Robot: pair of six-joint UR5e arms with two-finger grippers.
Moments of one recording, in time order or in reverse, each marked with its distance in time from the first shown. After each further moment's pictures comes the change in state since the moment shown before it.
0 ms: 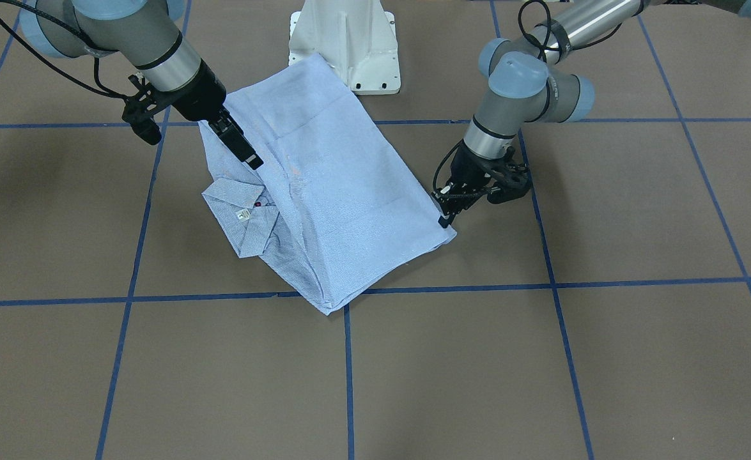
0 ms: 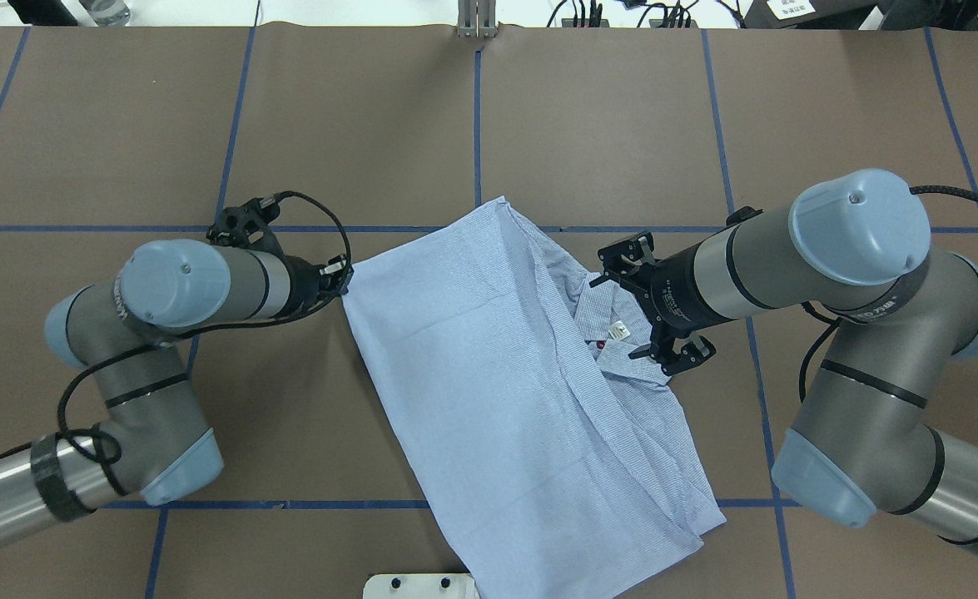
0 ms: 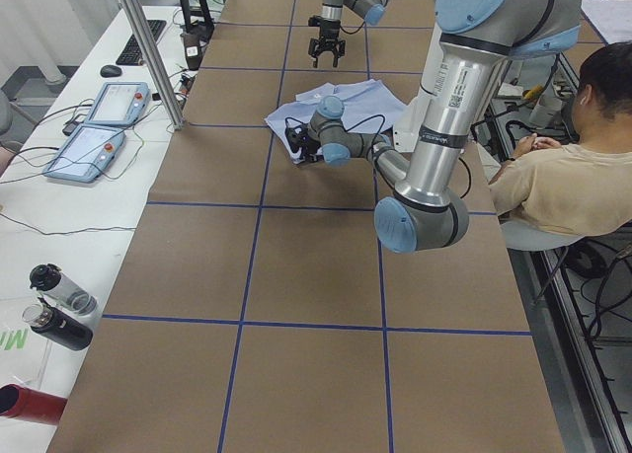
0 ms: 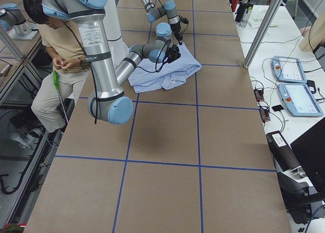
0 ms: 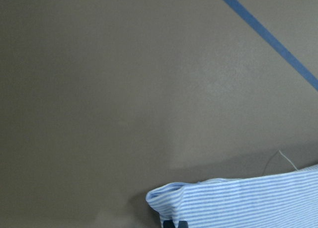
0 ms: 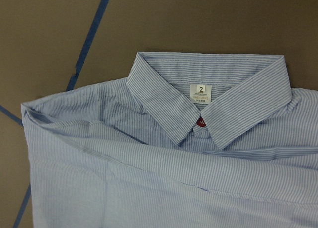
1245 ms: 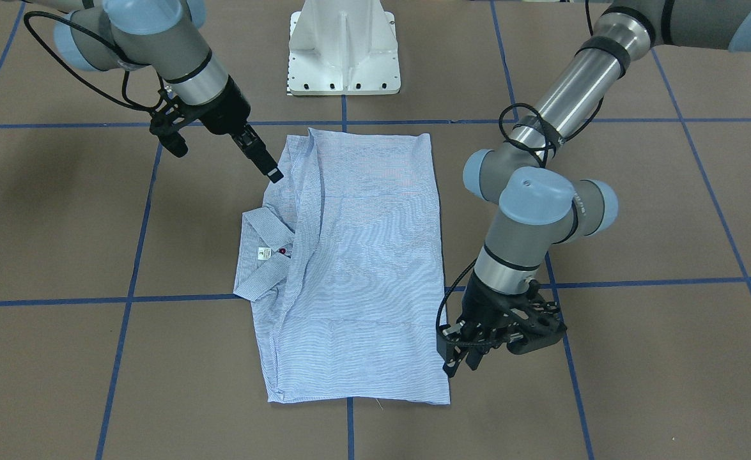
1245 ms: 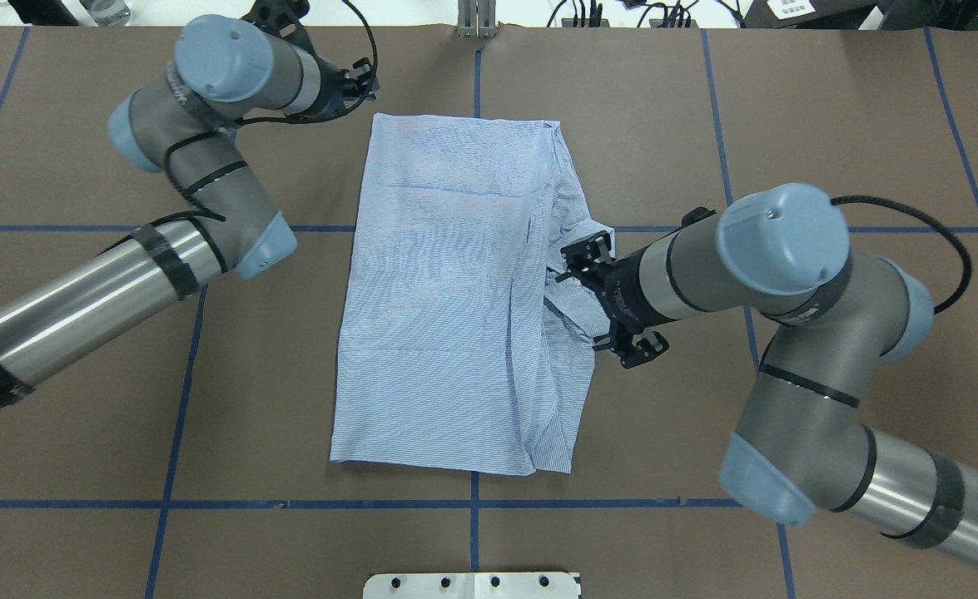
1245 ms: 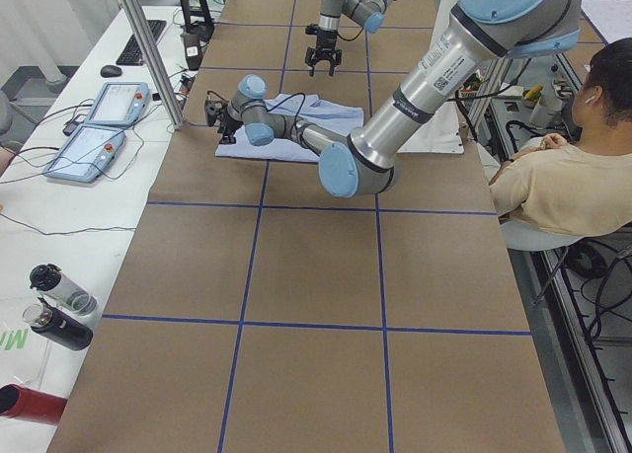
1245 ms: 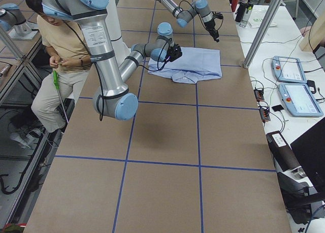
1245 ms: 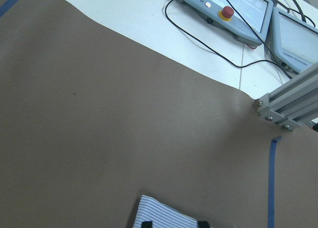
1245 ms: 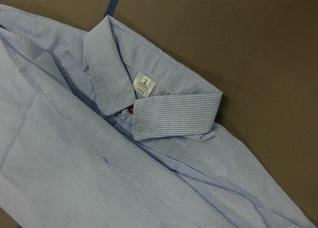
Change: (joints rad) left arm -0.267 -0.324 0.457 -0.188 -0.105 0.232; right arm -0.069 0.099 -0.099 -0.002 -0.126 -0.002
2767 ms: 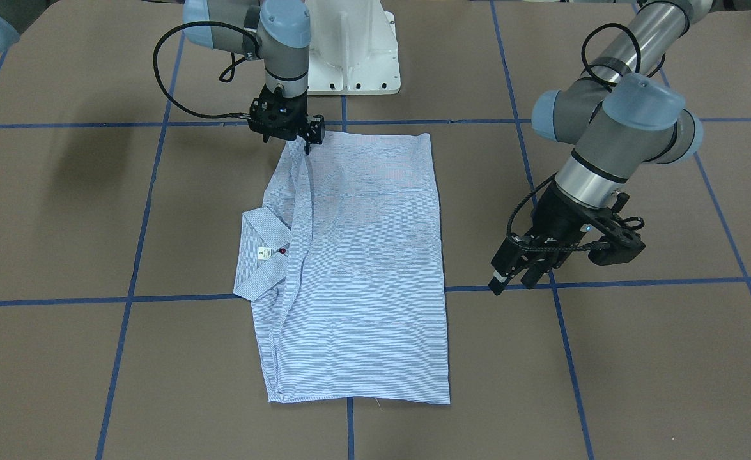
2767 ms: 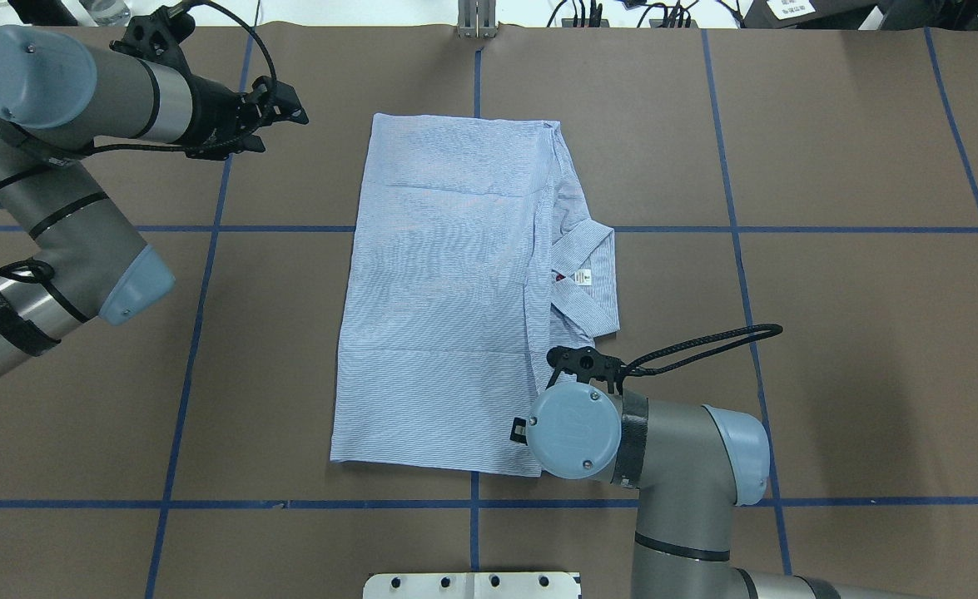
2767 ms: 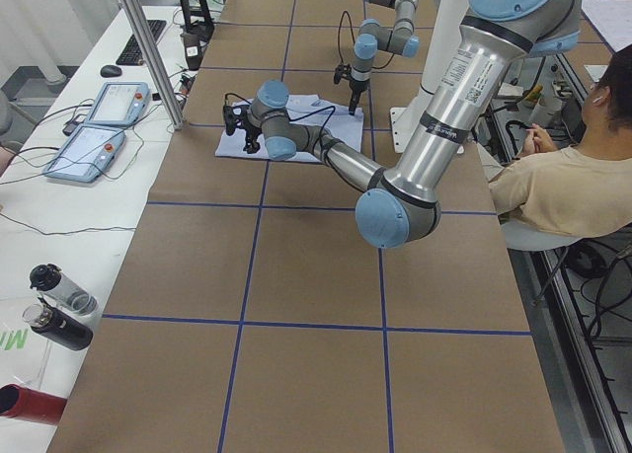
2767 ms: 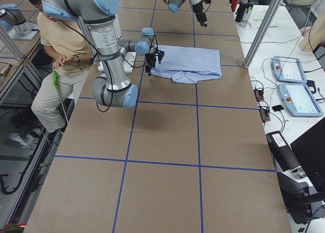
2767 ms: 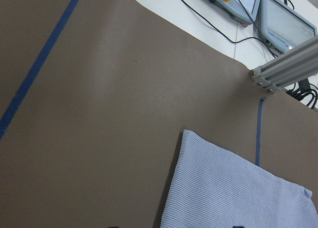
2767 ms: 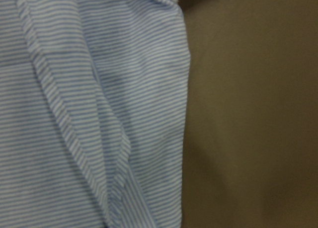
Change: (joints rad) left arm -0.043 0.272 -0.385 0.043 -0.131 -0.042; right arm -0.301 0.101 -0.073 -0.499 -0.229 -0.665
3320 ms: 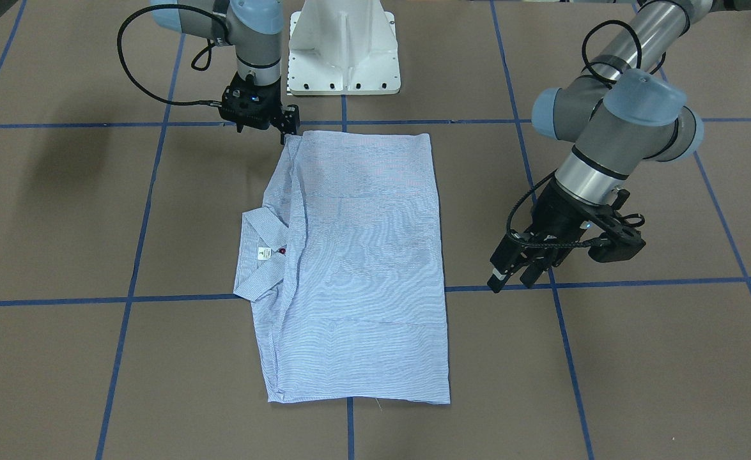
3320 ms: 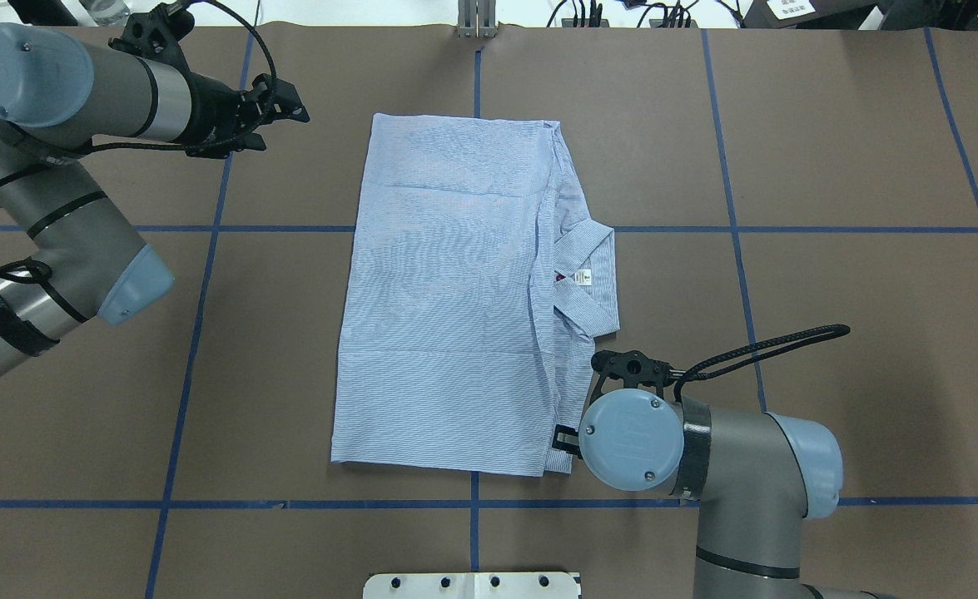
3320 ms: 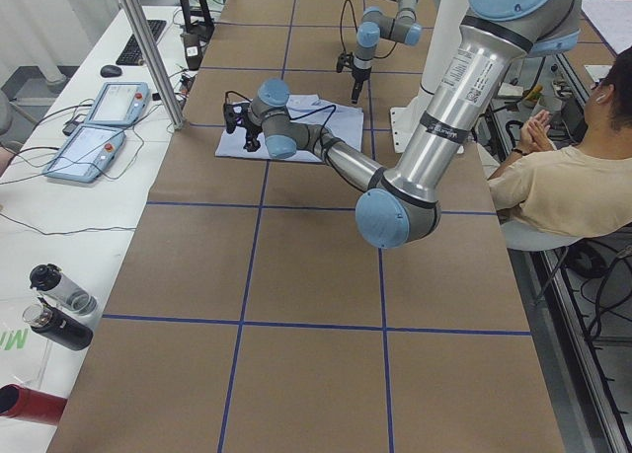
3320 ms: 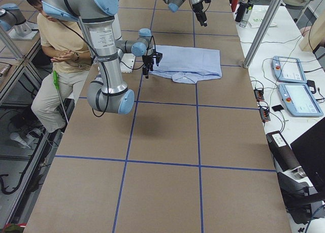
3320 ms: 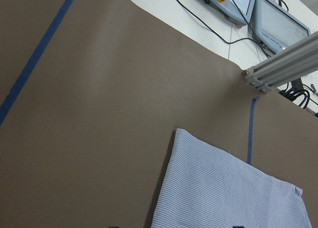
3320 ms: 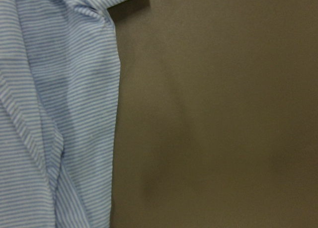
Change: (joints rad) left arm -0.001 0.001 -0.007 0.000 -0.001 0.000; right arm -0.005 -0.099 0.132 -0.038 -0.002 0.011
